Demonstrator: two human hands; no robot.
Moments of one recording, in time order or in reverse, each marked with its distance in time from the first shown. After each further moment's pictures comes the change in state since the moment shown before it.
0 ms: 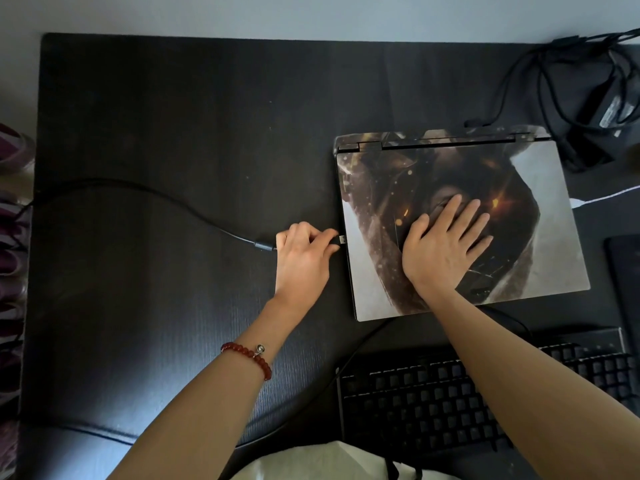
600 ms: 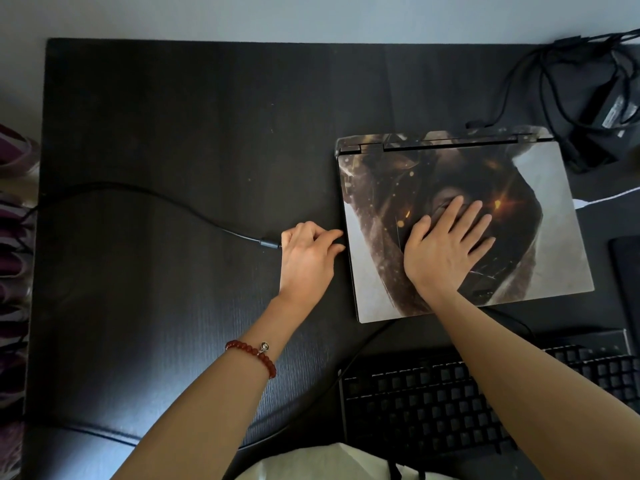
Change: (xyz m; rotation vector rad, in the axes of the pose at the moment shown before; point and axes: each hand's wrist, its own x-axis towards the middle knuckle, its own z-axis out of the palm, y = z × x) left_hand 0.005 -0.001 0.004 -0.062 -0.029 -0.024; right_hand 0.000 0.000 0.002 -0.005 0.002 -0.001
